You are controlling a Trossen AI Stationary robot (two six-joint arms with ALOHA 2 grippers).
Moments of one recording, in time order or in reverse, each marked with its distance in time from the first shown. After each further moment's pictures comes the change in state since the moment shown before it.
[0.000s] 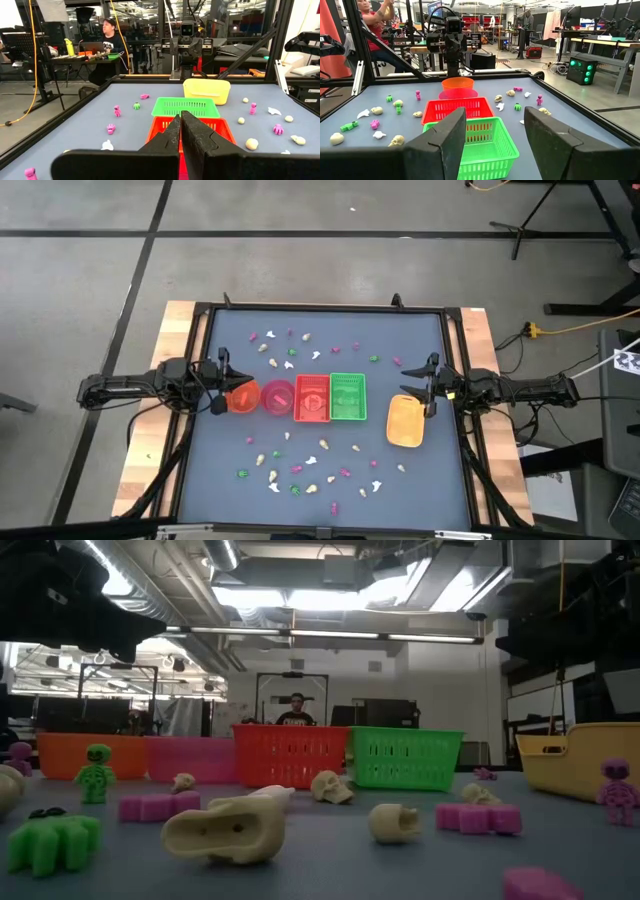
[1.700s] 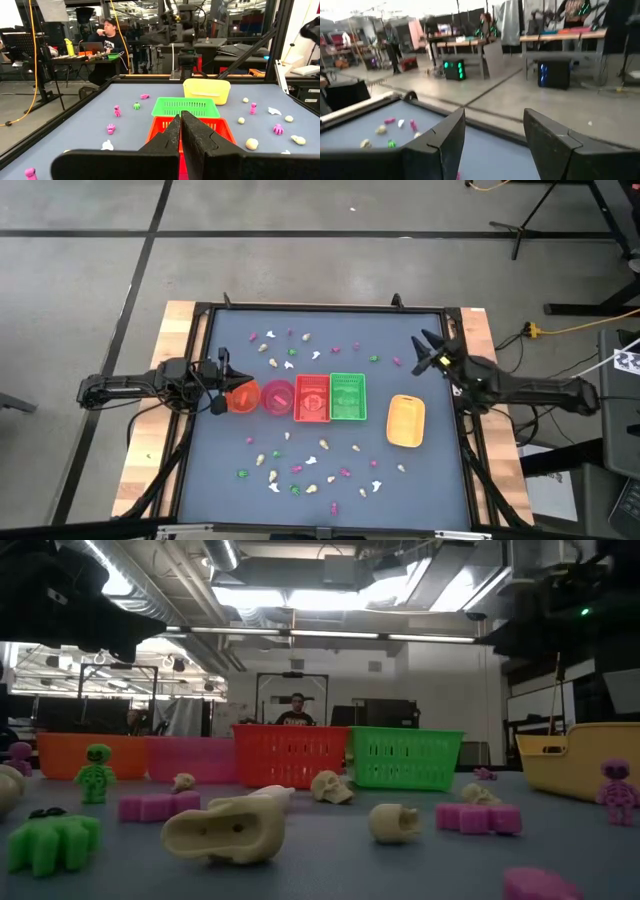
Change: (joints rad) left arm 0.000 0.000 0.000 0.000 0.000 0.000; right arm -0.232 0.313 0.137 0.153 0.506 0.153
